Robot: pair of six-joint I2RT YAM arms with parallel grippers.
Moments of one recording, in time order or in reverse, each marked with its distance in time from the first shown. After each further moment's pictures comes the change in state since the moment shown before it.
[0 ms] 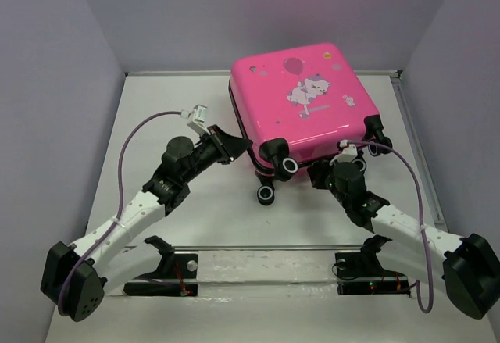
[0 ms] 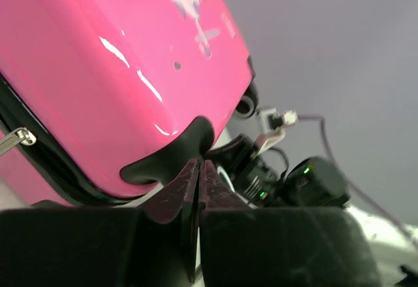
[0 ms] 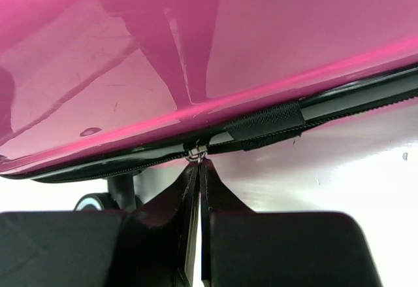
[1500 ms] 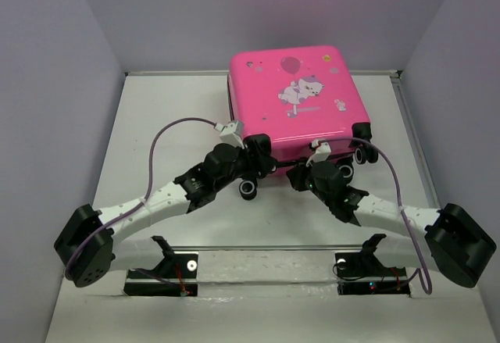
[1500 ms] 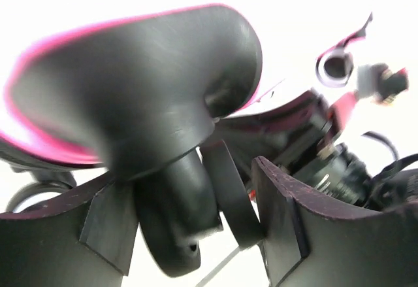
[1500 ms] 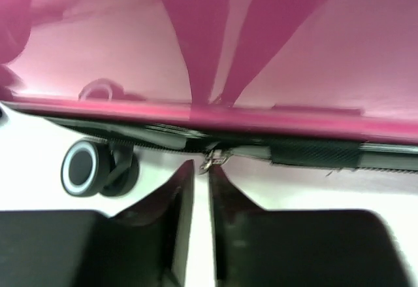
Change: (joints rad) left arm -0.286 0.299 0.119 -0.192 -0.274 0.084; right arm 0.161 0.243 0.089 0.142 0.016 -0.070
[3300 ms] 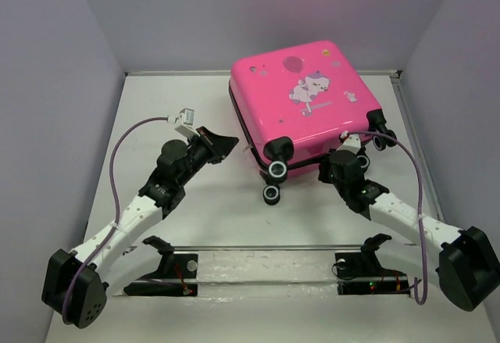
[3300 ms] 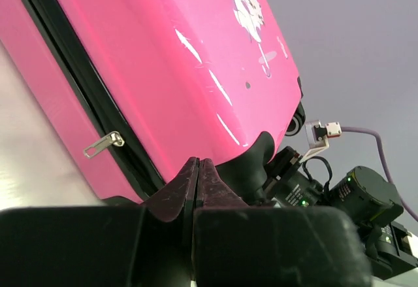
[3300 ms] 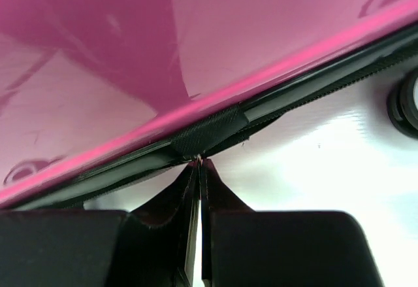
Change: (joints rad) left arm 0.348 -0.297 -0.152 0.150 0.185 -0.026; right arm -0.204 -0.157 0.055 -0.366 0.111 0.029
